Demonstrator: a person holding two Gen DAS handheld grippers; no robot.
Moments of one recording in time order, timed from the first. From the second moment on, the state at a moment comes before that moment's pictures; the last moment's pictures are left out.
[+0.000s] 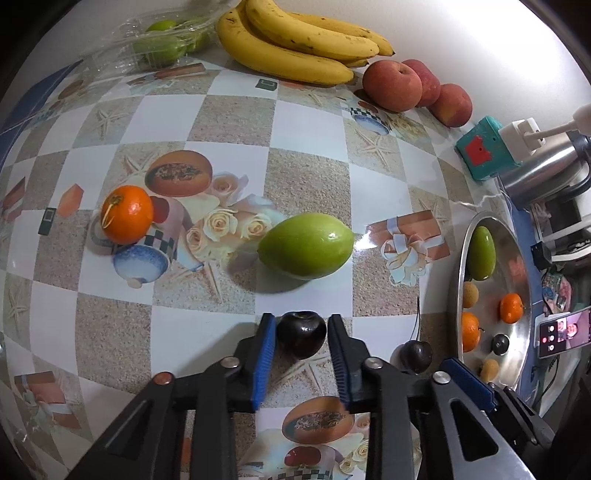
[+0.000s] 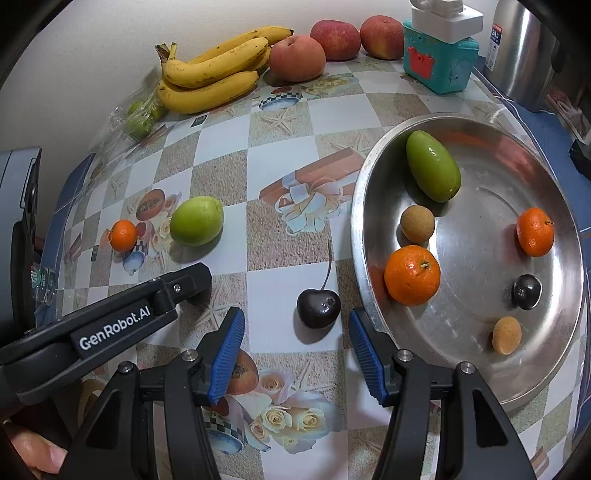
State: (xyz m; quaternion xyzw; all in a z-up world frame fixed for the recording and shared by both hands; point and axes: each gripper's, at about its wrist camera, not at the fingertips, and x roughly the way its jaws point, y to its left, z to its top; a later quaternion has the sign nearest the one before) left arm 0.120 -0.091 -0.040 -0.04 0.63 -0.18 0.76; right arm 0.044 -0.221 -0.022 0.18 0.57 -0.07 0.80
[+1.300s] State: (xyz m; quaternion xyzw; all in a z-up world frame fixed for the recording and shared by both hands) left arm 0.121 -0.069 -0.007 -0.05 0.59 -0.15 0.79; right arm 0.054 -0.205 -0.023 0.09 0.57 -0.11 0.81
